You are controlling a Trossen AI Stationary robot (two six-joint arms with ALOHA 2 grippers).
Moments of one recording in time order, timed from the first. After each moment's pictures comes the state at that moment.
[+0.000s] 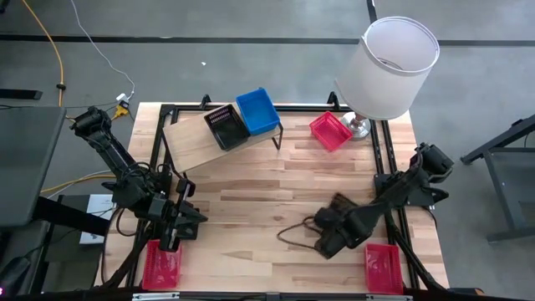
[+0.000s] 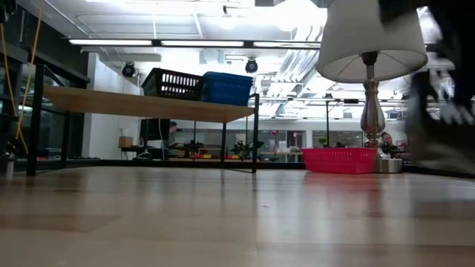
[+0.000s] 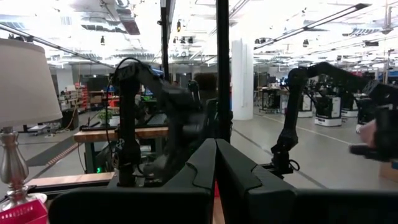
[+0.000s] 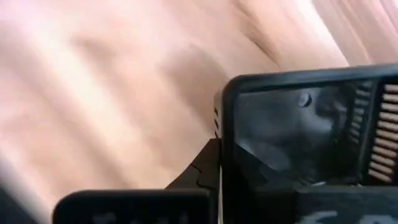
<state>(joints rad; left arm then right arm) -0.80 0.98 0.43 0.86 -0.71 0.24 0.65 1.68 1.22 -0.93 0.17 1.18</state>
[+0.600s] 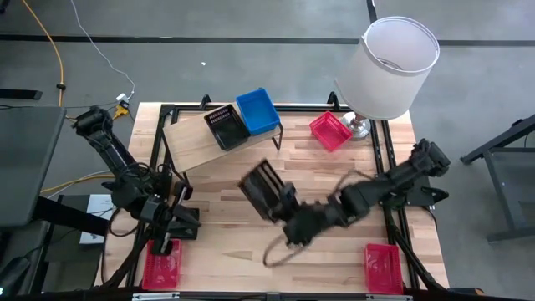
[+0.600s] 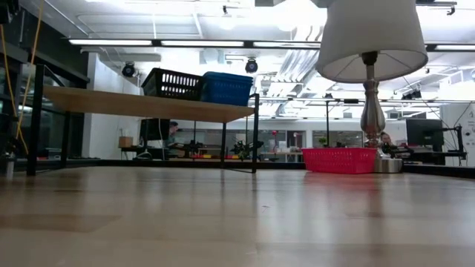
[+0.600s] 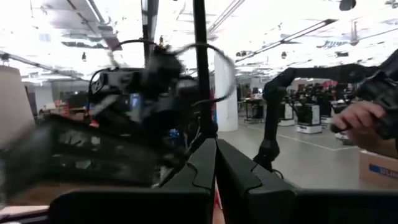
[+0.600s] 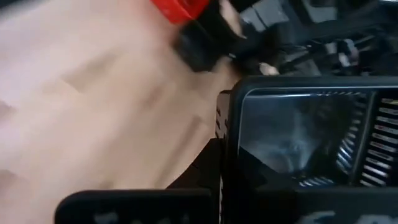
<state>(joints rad) -0.84 0.98 0.43 0.92 -0.66 0.31 0.46 1.68 1.59 -0.60 0.47 -0.60</state>
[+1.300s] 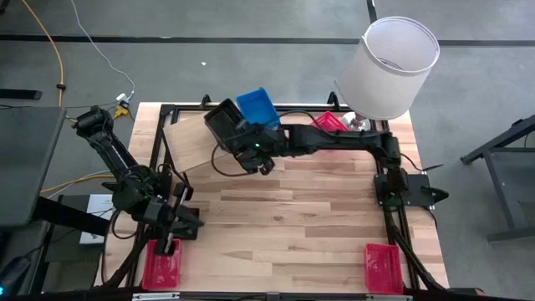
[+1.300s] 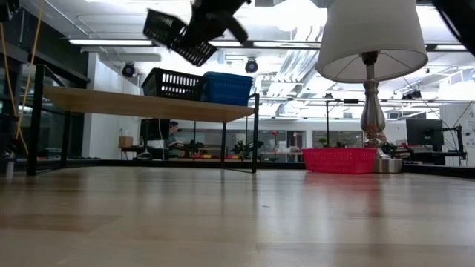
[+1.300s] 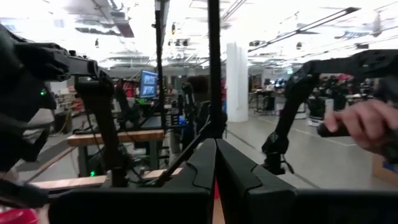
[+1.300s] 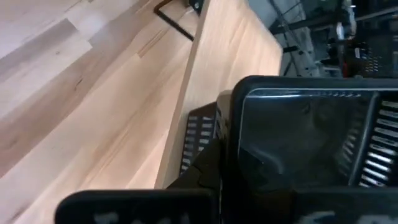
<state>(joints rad) -0.85 1.00 0.43 0.91 -0.74 0.26 -0.04 2.06 2.04 -0.69 0.22 -1.06</state>
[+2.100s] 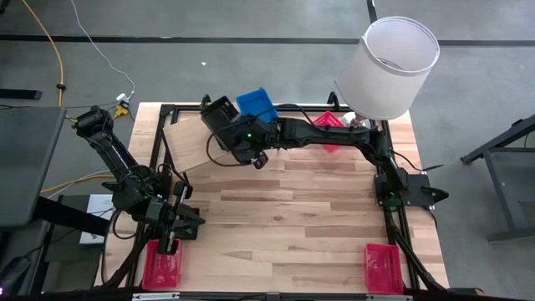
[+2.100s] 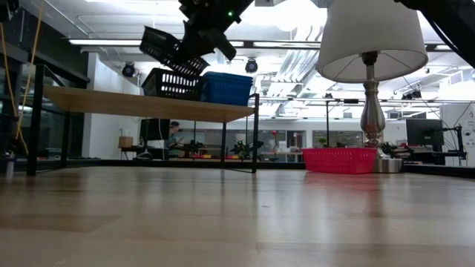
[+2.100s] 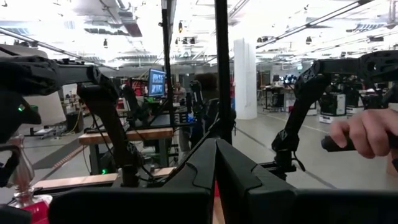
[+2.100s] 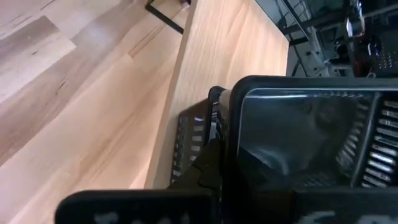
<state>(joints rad) -0.85 1.00 0.43 0.90 -0.77 0.29 -0.11 2.13 2.09 -0.65 0.14 -1.03</state>
